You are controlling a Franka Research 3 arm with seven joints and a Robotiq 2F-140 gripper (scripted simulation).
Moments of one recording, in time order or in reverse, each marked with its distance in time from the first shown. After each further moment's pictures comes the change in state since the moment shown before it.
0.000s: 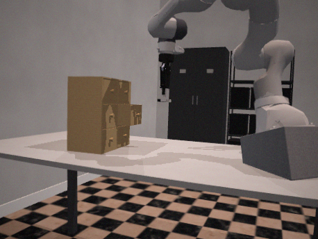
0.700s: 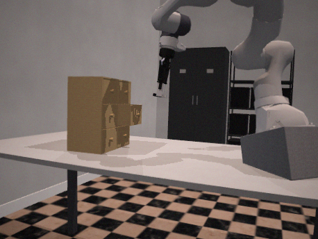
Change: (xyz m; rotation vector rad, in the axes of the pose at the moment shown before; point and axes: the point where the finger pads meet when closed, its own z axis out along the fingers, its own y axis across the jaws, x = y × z) arm -0.013 0.024 -0.024 -0.077 -0.101 -0.005
